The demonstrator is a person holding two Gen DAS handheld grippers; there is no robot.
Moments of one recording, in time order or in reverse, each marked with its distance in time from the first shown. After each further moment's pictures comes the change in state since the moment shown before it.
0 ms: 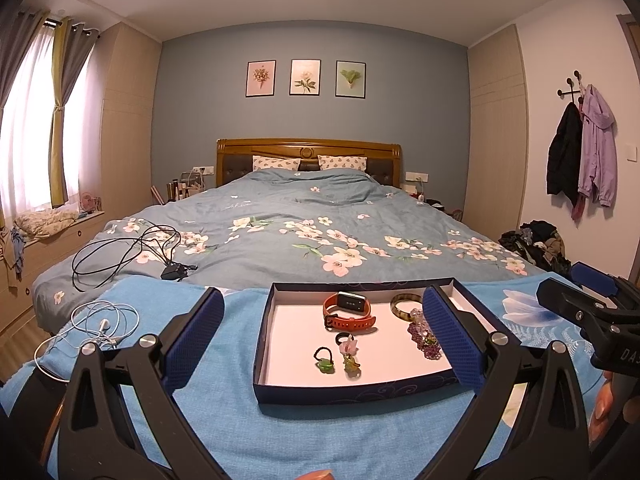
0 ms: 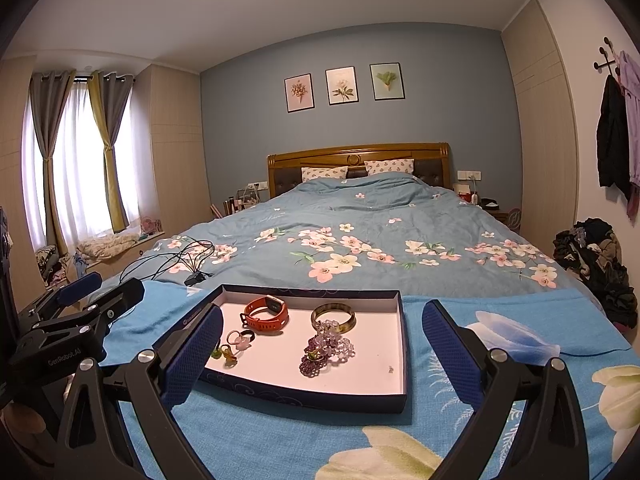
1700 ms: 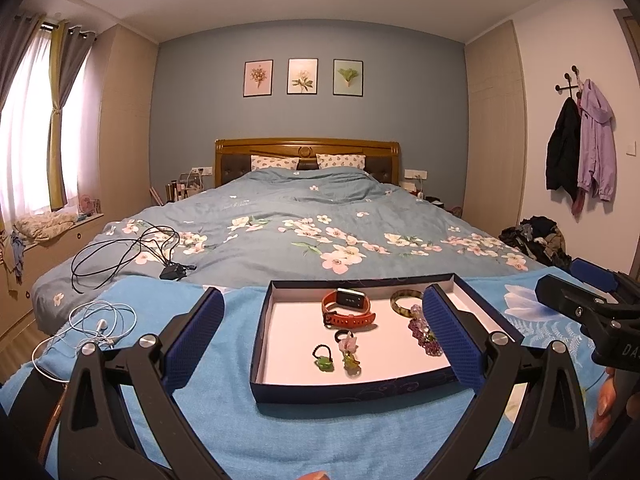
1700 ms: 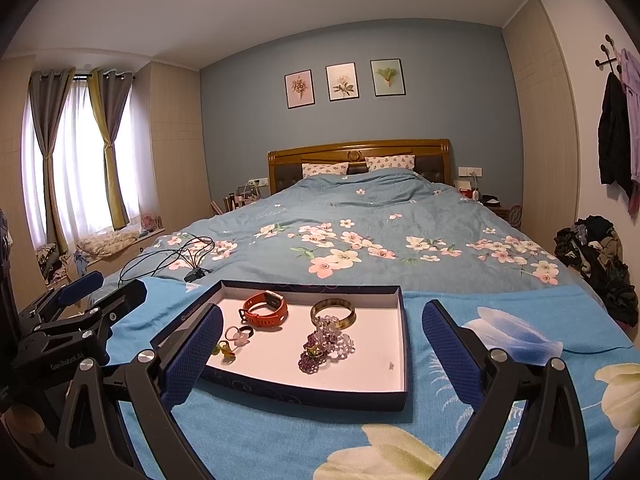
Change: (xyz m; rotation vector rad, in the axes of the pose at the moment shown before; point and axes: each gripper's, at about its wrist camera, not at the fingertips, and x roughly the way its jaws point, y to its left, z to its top) left arm 0.005 -0.005 -0.004 0.017 0.016 -0.006; right arm 0.004 -0.004 -0.003 -0.001 0.024 0.005
